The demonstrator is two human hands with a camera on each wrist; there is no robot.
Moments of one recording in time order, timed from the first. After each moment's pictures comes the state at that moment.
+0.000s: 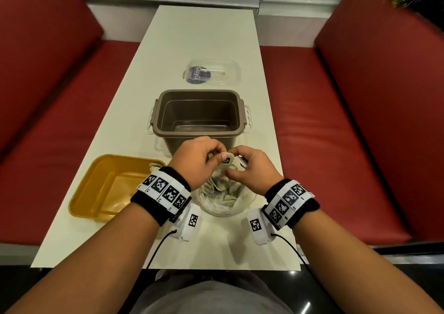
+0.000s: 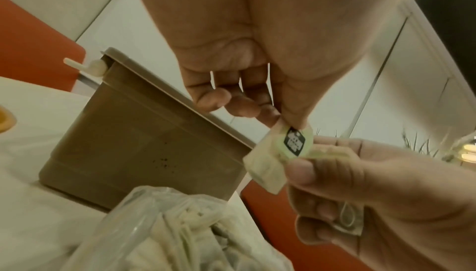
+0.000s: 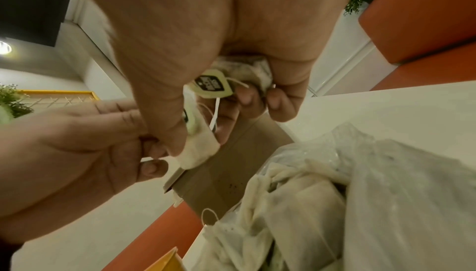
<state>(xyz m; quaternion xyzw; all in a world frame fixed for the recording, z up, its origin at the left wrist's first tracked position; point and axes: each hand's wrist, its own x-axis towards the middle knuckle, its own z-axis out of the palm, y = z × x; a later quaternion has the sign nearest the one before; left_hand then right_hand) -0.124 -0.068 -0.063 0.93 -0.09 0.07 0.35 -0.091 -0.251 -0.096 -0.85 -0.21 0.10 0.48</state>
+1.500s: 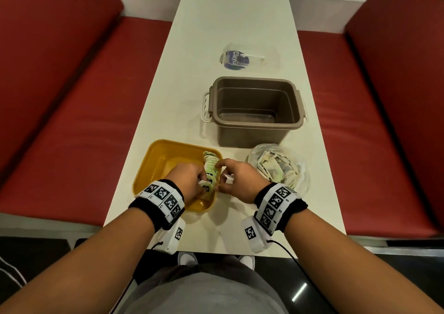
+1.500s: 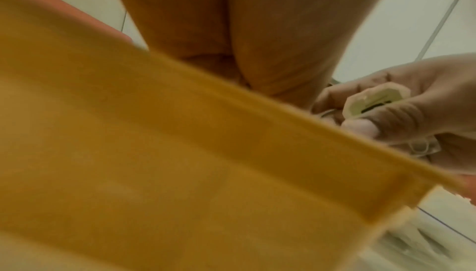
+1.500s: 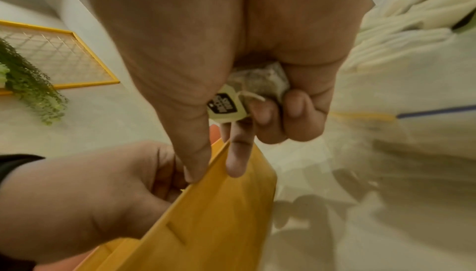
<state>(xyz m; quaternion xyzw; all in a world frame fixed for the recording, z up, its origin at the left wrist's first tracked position) -0.181 0.078 -0.107 0.95 0.05 -0.22 0.22 -0.138 -0.099 -0.121 -0.89 -0.22 0.25 0.33</state>
